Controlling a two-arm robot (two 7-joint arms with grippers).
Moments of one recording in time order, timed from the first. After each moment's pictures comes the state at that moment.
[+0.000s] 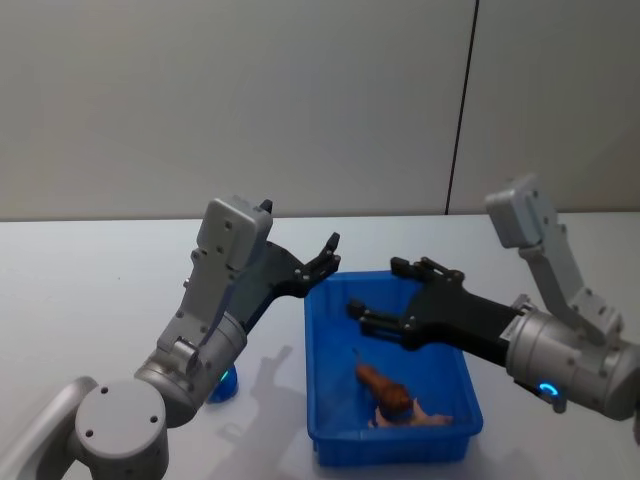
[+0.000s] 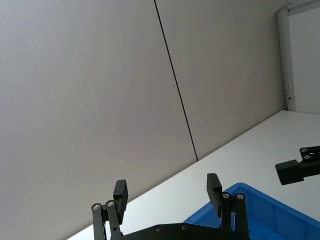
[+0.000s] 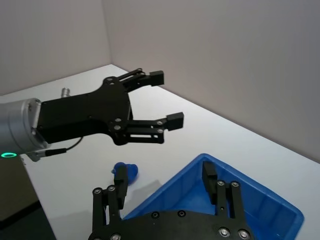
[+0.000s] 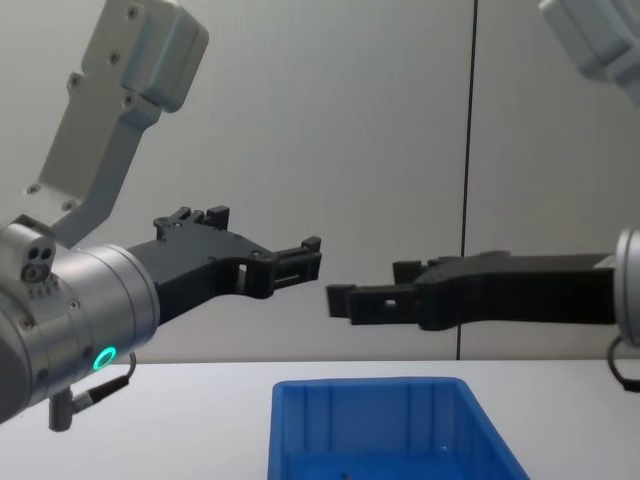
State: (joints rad) left arm -0.24 0.38 0.45 -1.63 -0.20 0.01 -0.01; right arm 0.20 0.24 -0.30 -1.71 0.20 0.39 0.60
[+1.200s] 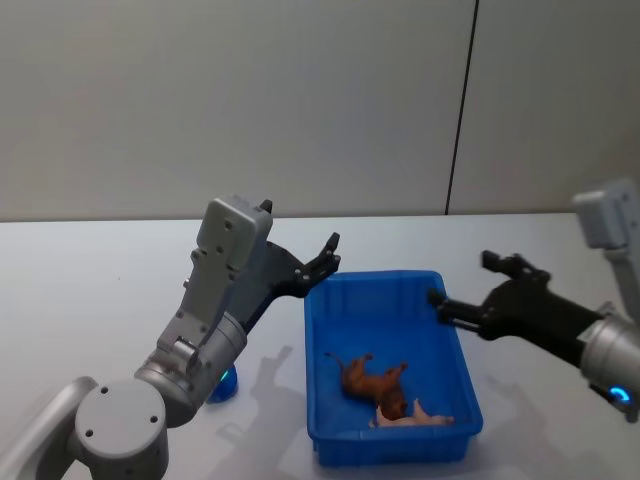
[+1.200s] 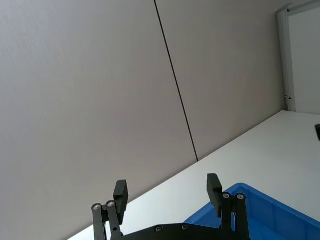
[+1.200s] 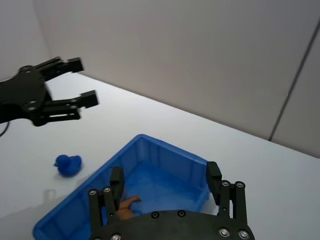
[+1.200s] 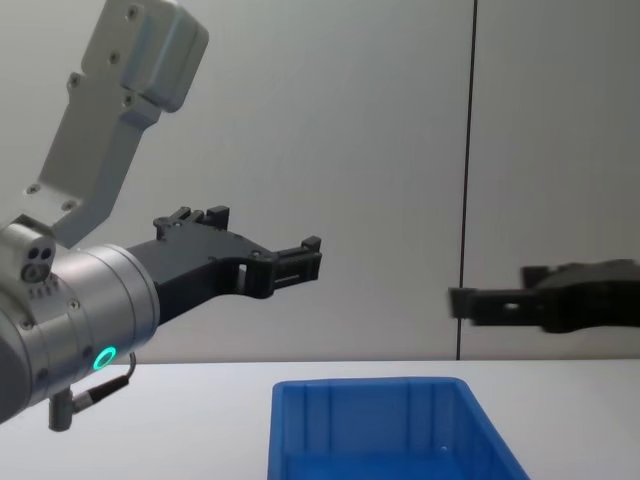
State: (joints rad) left arm -0.24 0.38 0.45 -1.63 -0.20 0.01 -0.01; right arm 0.12 0.35 -0.22 -1.77 0.30 0.38 0.43
